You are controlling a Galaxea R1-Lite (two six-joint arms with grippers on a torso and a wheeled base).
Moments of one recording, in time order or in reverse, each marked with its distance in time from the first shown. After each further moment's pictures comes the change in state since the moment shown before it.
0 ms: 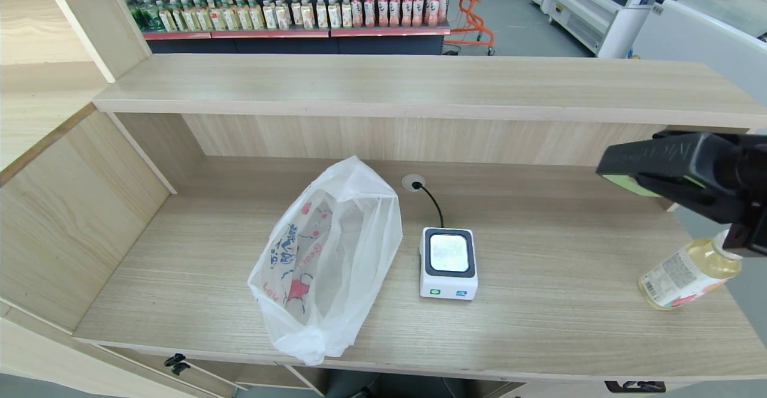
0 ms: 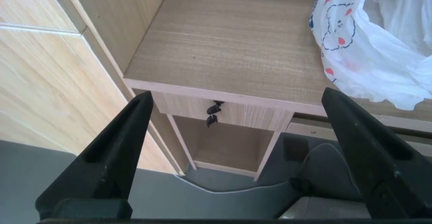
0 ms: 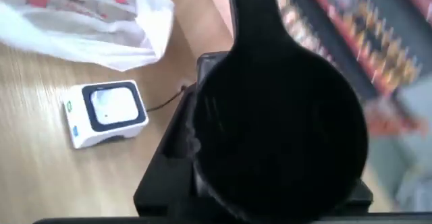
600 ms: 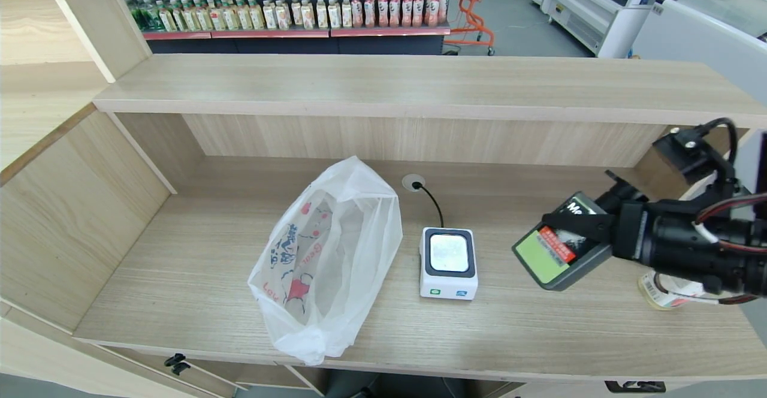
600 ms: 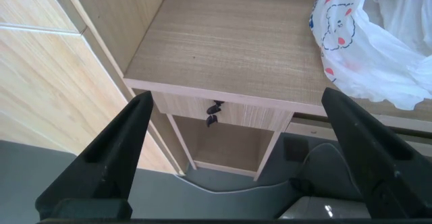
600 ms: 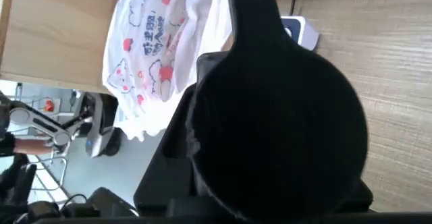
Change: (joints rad) left arm 0.000 0.000 0.000 0.000 0.000 0.000; right arm 0.356 0.168 -0.029 0.232 -0.516 1.350
